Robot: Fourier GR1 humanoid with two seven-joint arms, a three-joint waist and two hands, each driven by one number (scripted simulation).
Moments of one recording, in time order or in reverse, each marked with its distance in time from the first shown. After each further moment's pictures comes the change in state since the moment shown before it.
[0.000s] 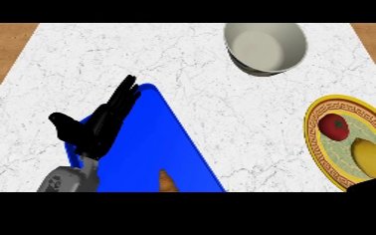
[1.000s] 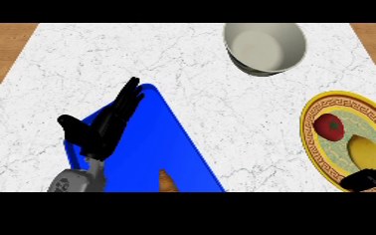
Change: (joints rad) left arm 0.024 -0.106 0.072 0.003 -0.118 -0.074 0.023; right arm -0.059 0.073 -0.061 0.212 0.142 -0.079 -0.147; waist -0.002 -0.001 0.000
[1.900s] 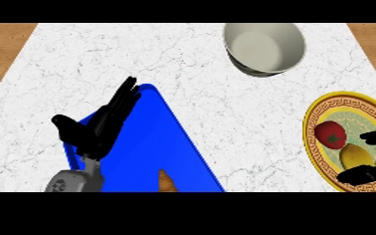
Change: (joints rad) left arm 0.010 -0.035 0.063 -0.010 -0.037 -0.065 0.015; right arm -0.029 0.012 -0.066 0.165 0.019 -0.167 -0.197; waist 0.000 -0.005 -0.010
